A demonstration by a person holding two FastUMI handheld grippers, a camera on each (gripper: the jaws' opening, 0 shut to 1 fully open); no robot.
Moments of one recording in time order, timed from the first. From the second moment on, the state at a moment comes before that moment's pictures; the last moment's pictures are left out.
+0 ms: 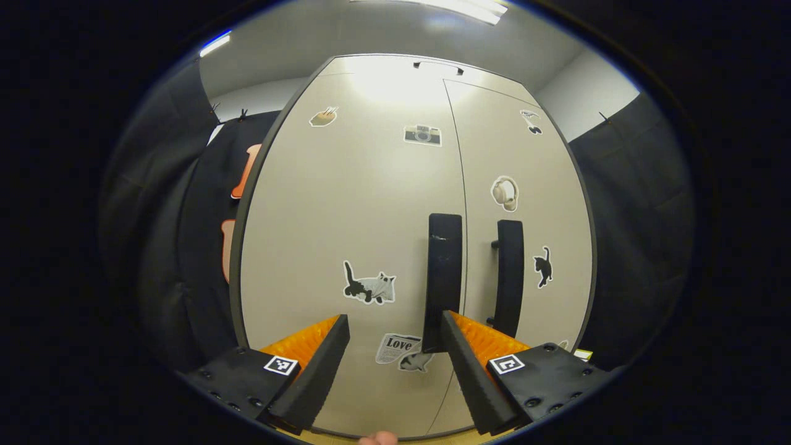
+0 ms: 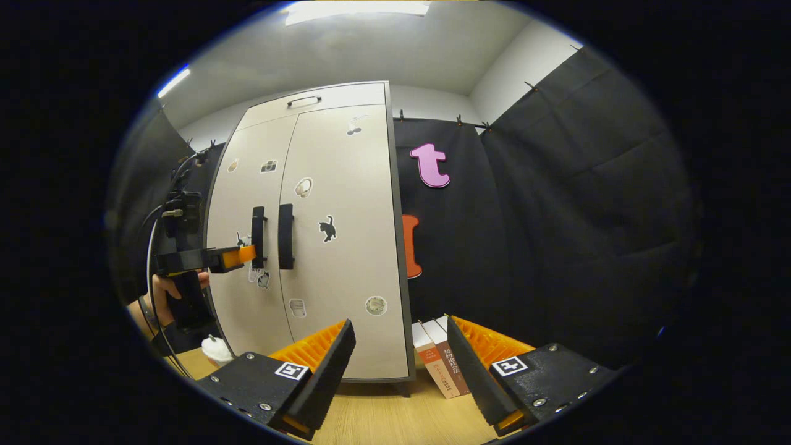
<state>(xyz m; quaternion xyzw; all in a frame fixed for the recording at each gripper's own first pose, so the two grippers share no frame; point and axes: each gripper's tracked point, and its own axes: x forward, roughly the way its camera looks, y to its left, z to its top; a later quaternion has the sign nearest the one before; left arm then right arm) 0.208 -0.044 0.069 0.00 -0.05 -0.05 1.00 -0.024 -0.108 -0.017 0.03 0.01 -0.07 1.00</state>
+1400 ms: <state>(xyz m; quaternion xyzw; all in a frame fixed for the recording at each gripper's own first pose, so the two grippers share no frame) 0.009 0.025 0.005 -0.02 0.00 0.00 1.00 -0.031 -0.041 -0.023 0.03 0.02 0.00 1.00</state>
